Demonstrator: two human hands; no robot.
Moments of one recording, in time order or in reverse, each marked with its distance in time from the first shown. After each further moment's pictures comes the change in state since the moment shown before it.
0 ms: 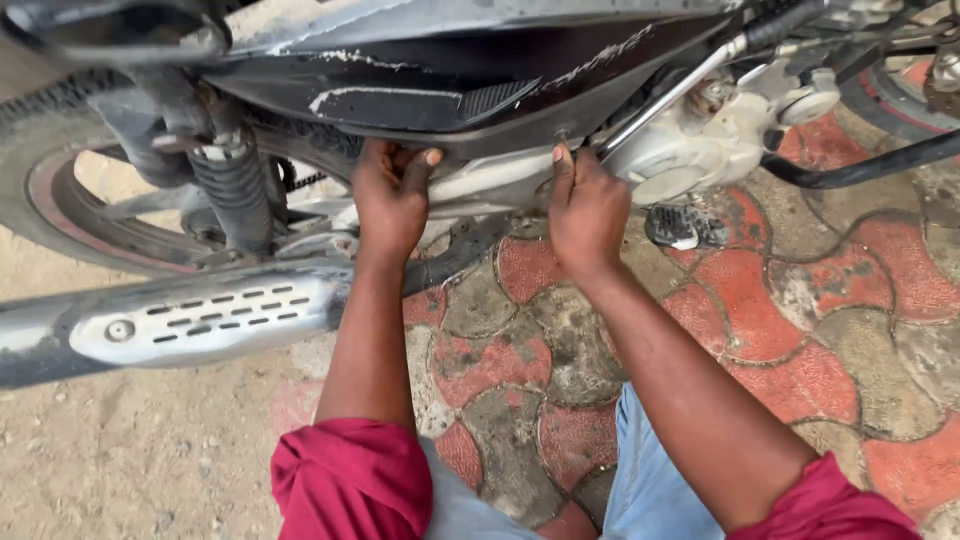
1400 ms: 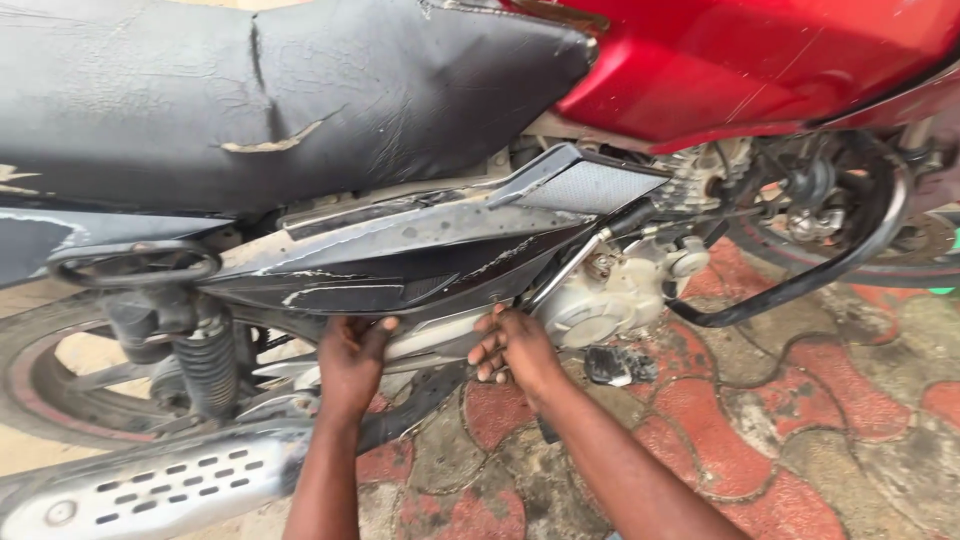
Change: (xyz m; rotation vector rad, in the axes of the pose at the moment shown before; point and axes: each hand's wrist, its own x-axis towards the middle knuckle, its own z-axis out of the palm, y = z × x) left_hand 0.004 -0.010 0.006 -0.064 0.021 -0.014; right_hand 0.026 -0.018 -0.032 0.811 -0.482 0.789
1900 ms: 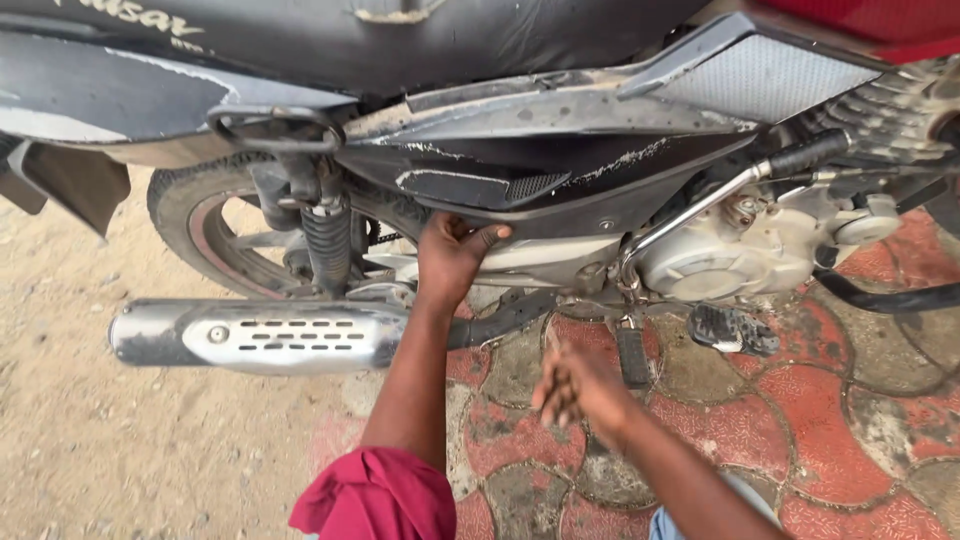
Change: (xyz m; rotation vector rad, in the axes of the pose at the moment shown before) left_hand 0.006 0.003 0.003 0.095 0.088 -0.077; right_hand -0.068 0.071 0.003 -0.141 -0.355 0.246
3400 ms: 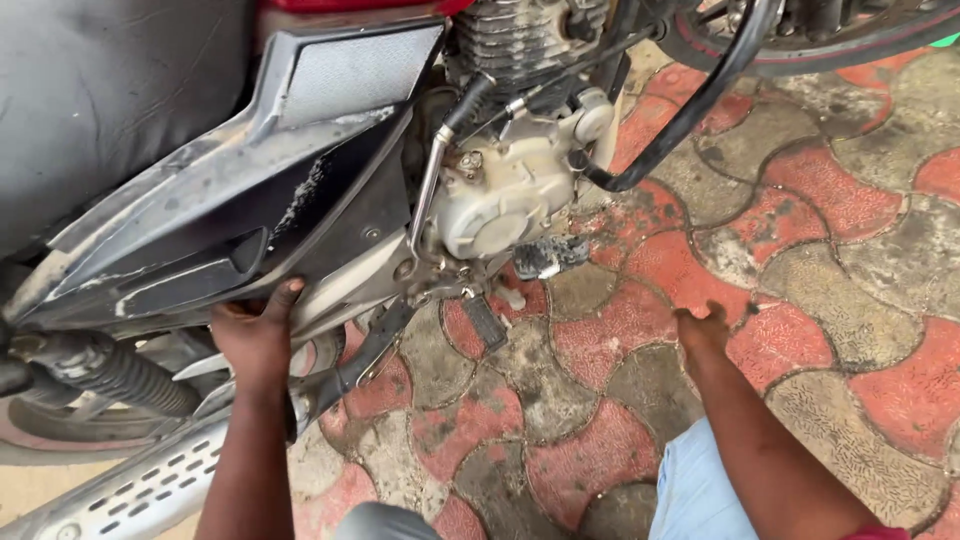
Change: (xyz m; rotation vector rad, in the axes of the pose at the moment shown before) left_hand -0.005 0.005 -0.014 0.416 0.000 0.165; right_hand -0.040 0.270 -0.303 0.157 1.346 0.314
